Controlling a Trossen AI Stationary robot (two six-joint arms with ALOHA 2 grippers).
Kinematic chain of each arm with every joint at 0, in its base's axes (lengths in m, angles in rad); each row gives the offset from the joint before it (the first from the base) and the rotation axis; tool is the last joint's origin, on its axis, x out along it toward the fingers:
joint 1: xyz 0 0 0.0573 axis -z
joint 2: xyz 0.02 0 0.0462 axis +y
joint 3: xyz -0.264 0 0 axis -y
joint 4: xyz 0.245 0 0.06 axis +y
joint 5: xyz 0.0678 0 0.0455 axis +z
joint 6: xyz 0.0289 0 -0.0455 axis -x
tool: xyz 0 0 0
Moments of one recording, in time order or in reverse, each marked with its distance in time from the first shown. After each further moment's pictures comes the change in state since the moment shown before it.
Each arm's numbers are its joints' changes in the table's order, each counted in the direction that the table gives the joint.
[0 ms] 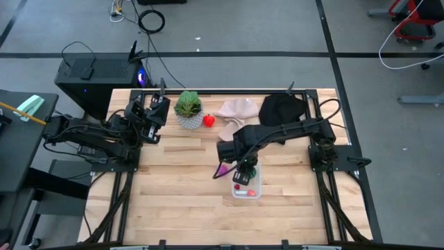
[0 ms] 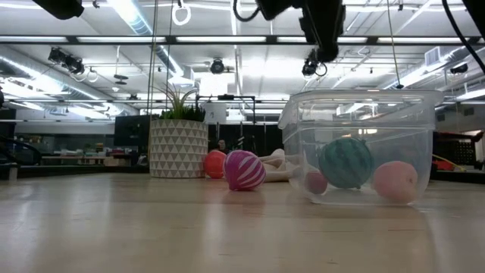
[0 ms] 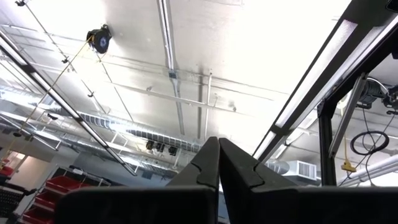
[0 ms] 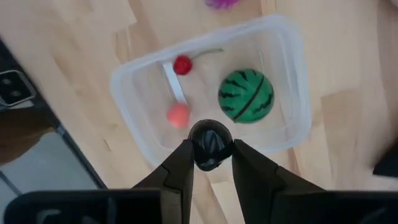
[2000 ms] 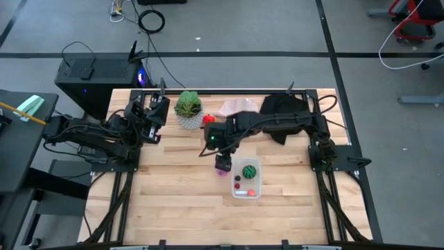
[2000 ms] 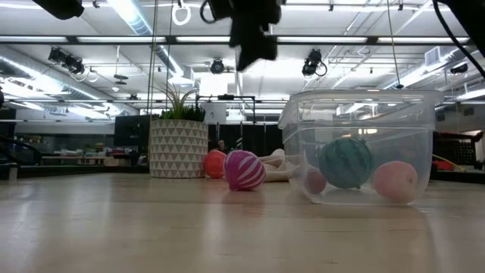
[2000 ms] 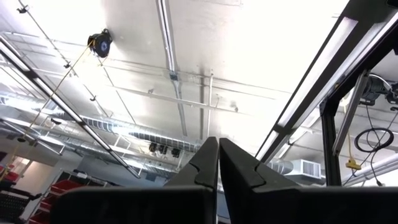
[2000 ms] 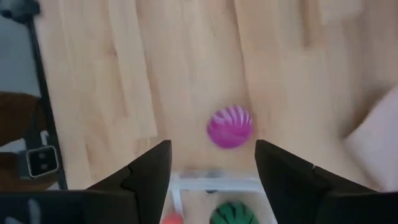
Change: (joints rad) left arm -0.002 0.000 0.000 -0.004 0.001 -0.029; right arm 0.131 0.031 -0.008 -0.388 0.046 0.252
